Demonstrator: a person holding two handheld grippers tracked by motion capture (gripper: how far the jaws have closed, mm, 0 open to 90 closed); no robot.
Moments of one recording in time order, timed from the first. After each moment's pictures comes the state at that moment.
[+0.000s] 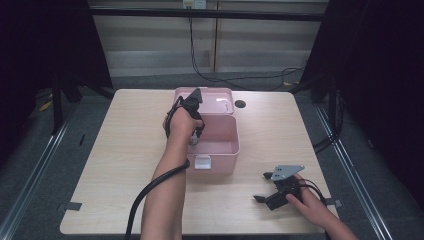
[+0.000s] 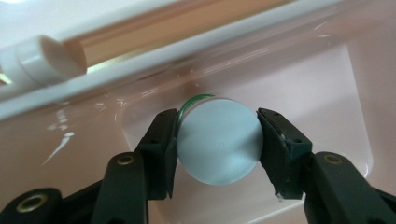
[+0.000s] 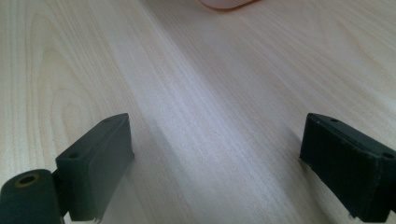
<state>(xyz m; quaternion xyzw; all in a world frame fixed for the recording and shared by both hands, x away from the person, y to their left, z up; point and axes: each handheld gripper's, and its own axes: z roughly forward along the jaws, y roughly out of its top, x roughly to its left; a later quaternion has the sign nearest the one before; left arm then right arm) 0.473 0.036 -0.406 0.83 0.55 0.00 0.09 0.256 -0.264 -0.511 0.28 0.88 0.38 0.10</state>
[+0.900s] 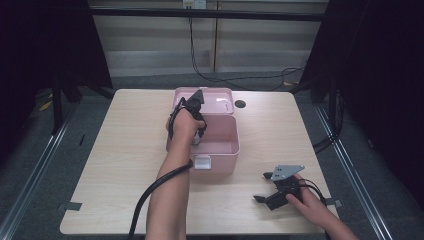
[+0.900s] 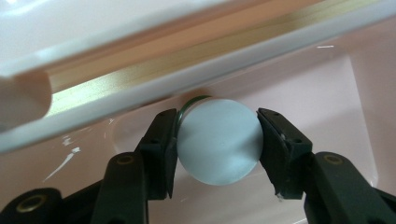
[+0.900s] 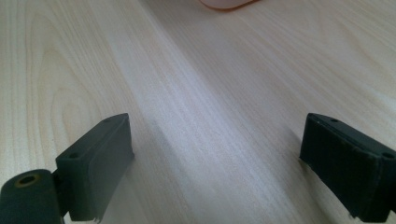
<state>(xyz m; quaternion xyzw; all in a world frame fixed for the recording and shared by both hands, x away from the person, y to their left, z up) 0.477 0.030 -0.417 0.83 0.55 0.00 0.10 0.256 -0.264 -0.511 0.28 0.88 0.38 0.10</state>
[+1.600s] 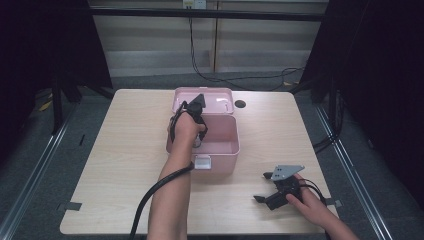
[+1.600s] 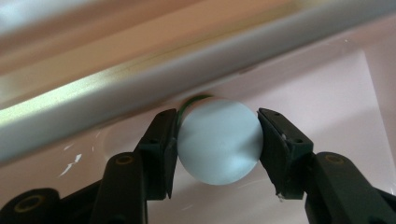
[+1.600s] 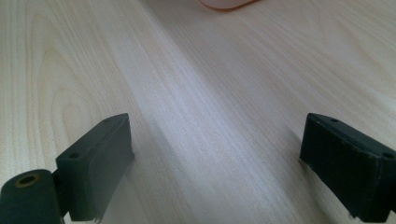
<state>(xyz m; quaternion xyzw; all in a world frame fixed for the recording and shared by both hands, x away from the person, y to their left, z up) 0.476 0.028 -0.432 0.84 0.53 0.00 0.10 0.256 -0.264 -0.511 0.28 0.88 0.38 0.10</state>
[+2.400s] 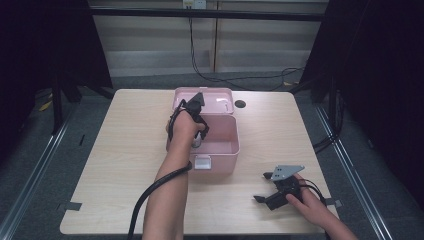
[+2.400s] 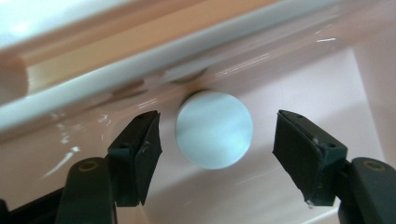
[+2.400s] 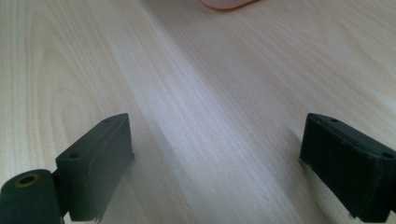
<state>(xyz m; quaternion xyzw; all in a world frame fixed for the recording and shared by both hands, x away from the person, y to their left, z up) 0.472 0.033 -0.419 0.84 0.53 0.00 0.11 0.256 -0.264 -0.511 0.28 0.88 0.38 0.10</state>
